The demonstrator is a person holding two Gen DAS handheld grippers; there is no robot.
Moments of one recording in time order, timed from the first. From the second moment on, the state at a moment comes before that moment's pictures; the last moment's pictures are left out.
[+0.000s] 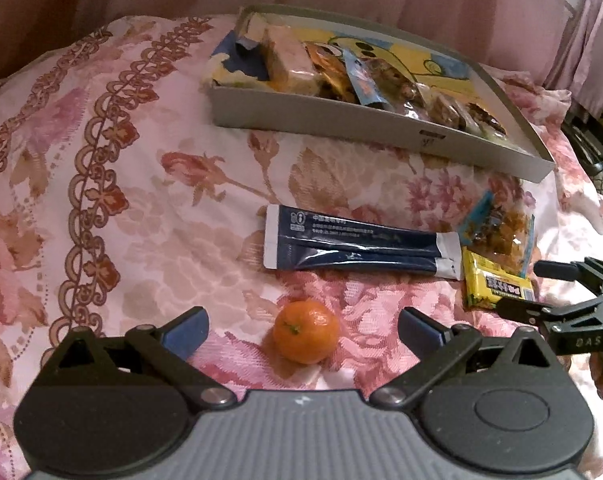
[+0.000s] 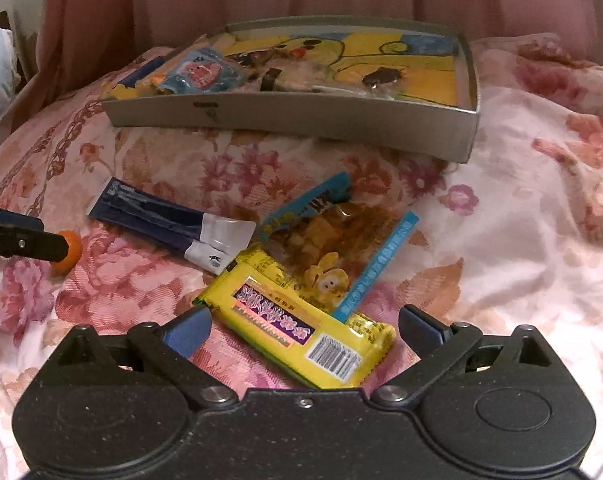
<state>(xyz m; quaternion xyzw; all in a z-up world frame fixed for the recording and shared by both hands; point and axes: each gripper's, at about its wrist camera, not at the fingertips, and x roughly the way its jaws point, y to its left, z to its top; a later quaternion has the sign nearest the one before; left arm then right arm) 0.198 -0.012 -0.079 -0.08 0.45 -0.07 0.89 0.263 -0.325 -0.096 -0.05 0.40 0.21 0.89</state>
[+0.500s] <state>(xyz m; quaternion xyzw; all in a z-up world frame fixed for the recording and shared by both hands) 0.197 -0.018 -0.079 -0.08 0.45 -0.11 0.88 0.262 -0.315 -0.102 -0.01 0.45 0.28 0.85</state>
